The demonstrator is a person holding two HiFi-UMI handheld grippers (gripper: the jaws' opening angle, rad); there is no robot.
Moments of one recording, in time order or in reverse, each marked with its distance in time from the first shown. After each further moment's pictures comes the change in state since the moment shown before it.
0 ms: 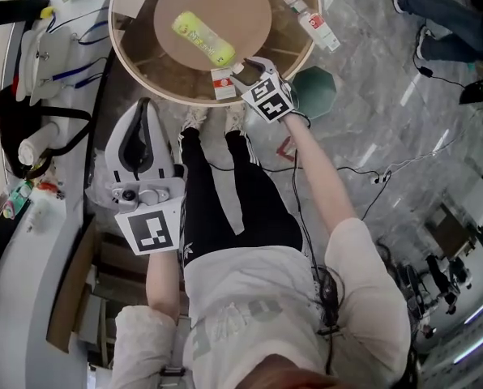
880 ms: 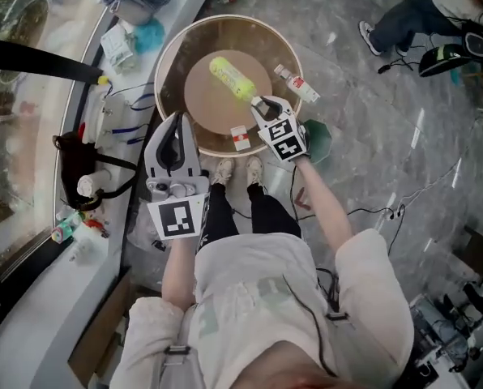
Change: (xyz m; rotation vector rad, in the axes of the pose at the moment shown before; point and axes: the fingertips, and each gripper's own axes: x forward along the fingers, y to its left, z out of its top) left arm 0.008 0.010 0.155 0.010 -0.238 -0.081; right arm -0.172 -0.018 0.160 0.056 -0.237 -0.271
